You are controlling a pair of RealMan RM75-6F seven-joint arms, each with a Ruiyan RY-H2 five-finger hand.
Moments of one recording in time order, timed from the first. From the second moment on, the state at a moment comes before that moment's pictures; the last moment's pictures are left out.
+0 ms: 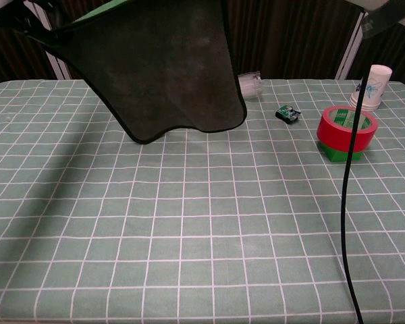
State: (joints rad) left arm -0.71 -1.57 -0.41 -1.34 0.94 1.15 0.19; right arm 1.06 -1.55 0.54 -1.51 -0.71 0.96 -0.24
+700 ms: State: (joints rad) left arm -0.62 -1.54 -0.23 -1.42 1.17 1.25 0.16; right arm 0.95 -1.50 0.36 -1.49 -0.98 0.82 0.02
